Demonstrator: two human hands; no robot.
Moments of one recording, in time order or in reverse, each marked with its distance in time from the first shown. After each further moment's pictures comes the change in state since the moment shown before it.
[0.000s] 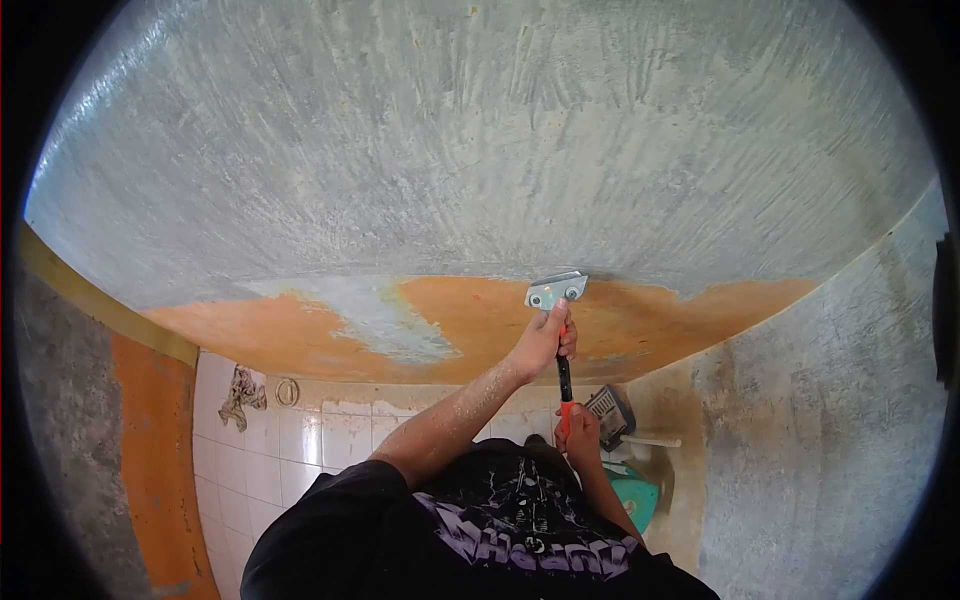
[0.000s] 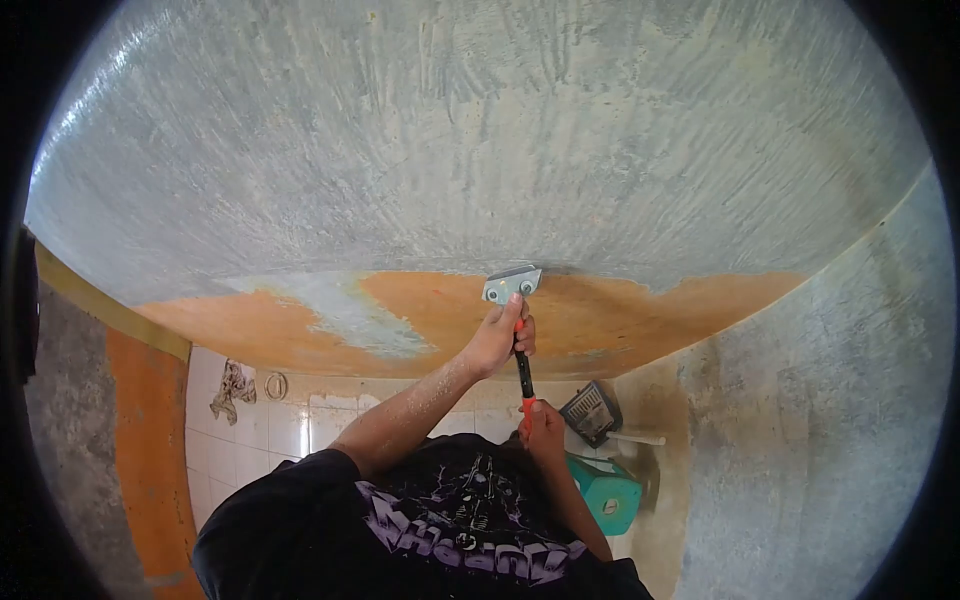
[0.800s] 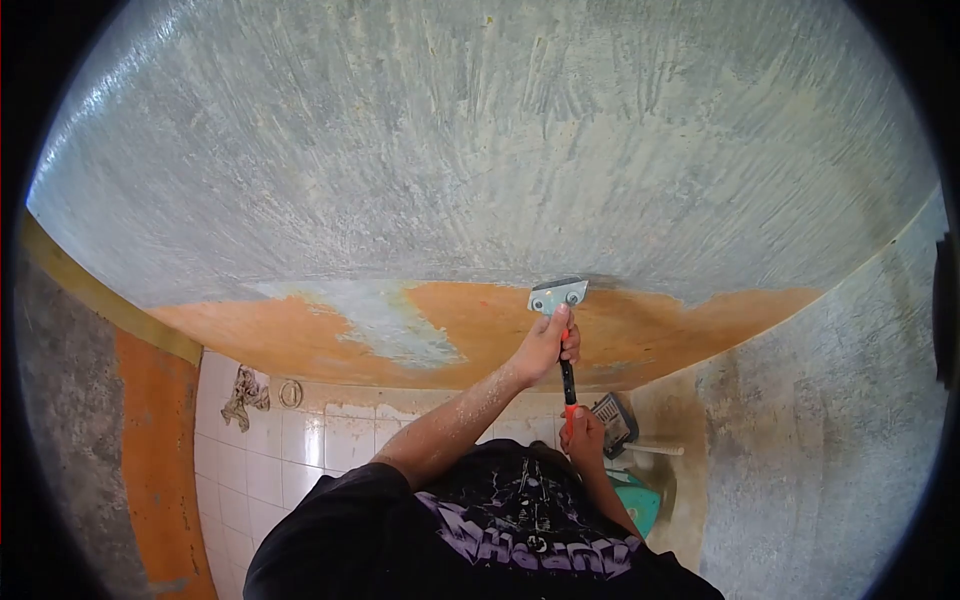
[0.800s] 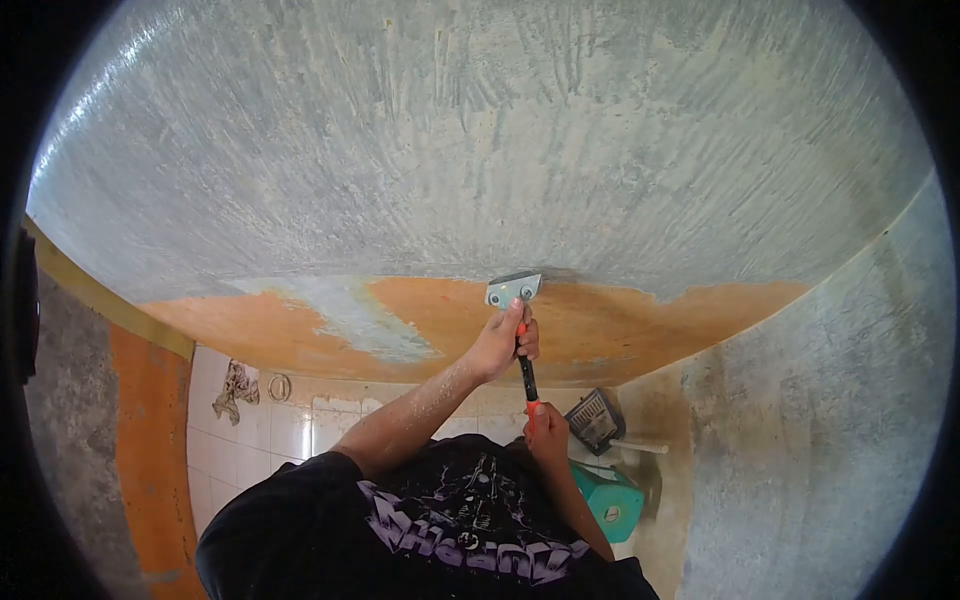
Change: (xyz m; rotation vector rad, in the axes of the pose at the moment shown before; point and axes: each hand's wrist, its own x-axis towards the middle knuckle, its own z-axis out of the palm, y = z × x) left_hand -0.003 0.002 -0.007 -0.018 -0.045 0.052; right_hand 0.008 0.003 0.002 -0.062 0.030 -0.071
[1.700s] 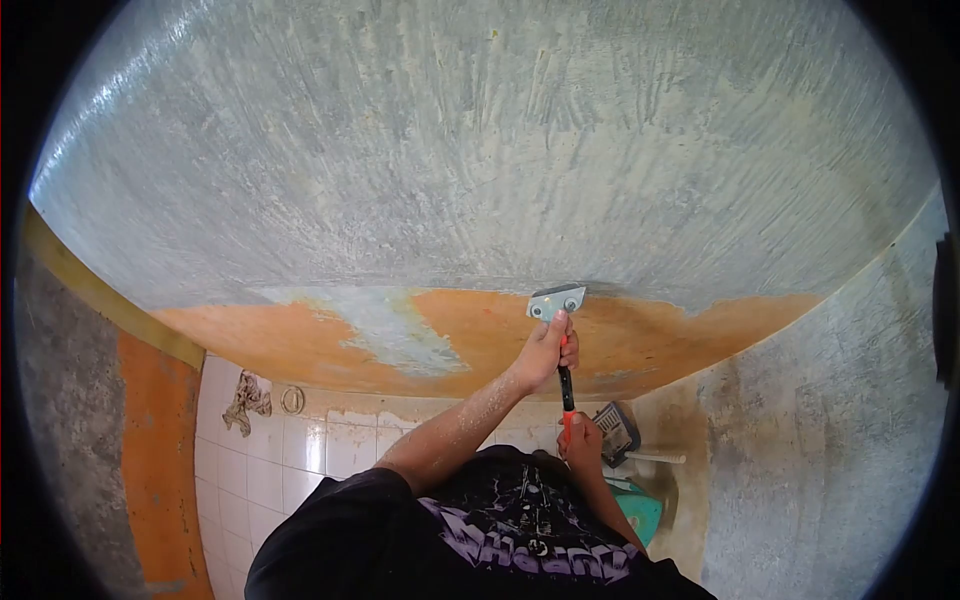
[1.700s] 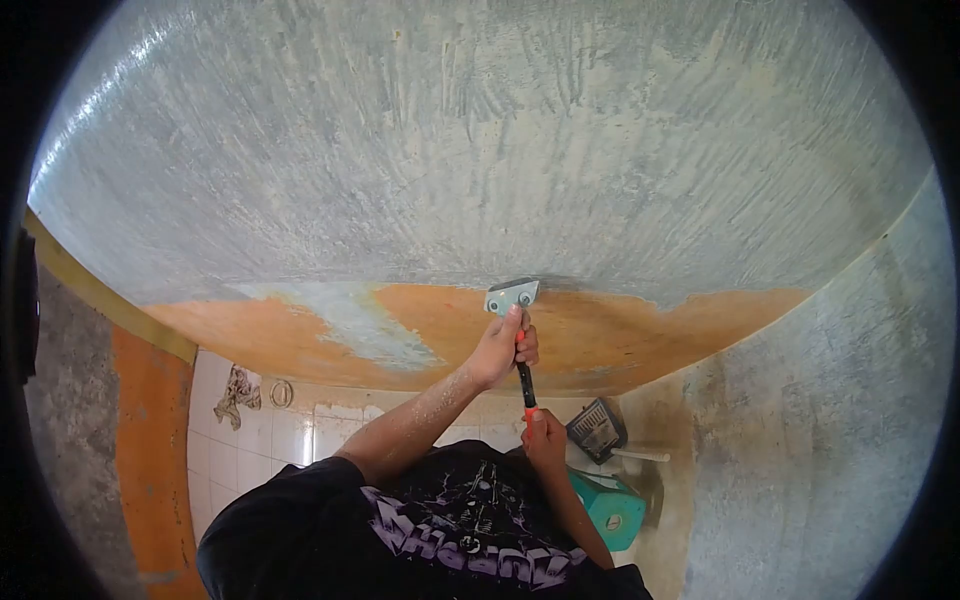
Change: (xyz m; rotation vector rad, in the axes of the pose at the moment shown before) left_hand 0.003 0.002 -0.001 -0.023 0.032 0.012; right_hand -0.003 -0.010 0.009 -0.020 0.004 0.014
